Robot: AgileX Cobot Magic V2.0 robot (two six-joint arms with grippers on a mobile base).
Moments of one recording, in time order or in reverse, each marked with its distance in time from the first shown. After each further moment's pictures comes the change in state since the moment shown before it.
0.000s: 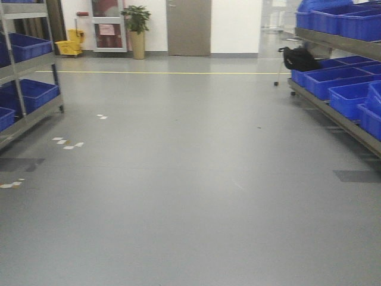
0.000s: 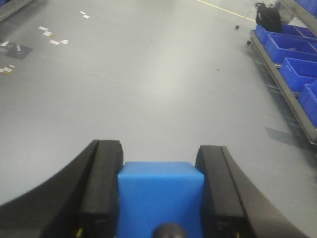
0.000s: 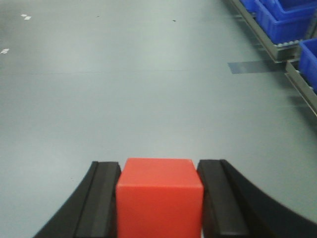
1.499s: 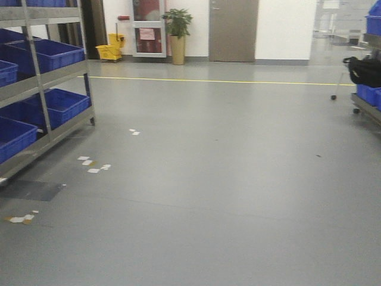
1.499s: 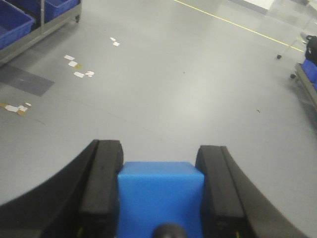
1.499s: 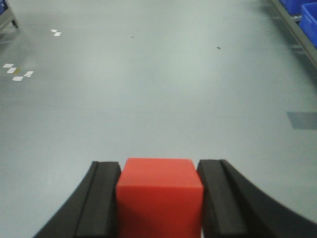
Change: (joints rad) left arm 0.000 0.000 0.000 0.000 0.000 0.000; right arm 0.000 0.000 0.000 0.000 0.000 0.000
